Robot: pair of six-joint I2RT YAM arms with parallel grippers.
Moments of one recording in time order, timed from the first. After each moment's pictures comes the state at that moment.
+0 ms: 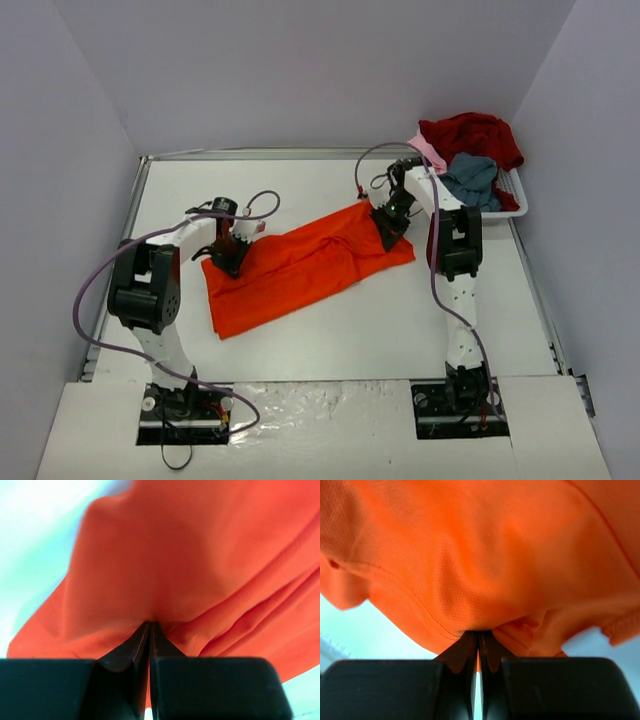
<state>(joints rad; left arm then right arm) -0.19 1.82 1.20 -0.72 0.20 0.32 0.19 2.44 2.04 -1.32 -0.38 -0.57</state>
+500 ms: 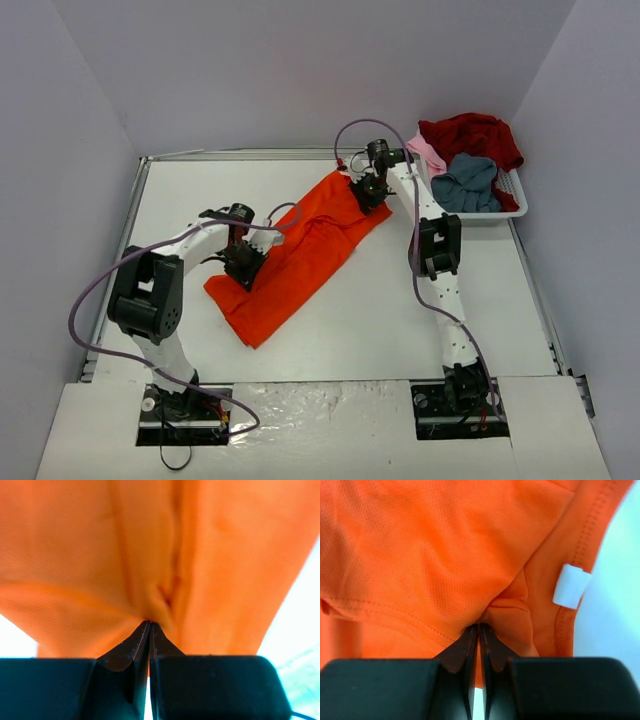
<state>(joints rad) -0.32 1.78 1.19 -0.86 0.26 0.35 0.26 2.68 2.55 -1.13 -0.31 -0.55</state>
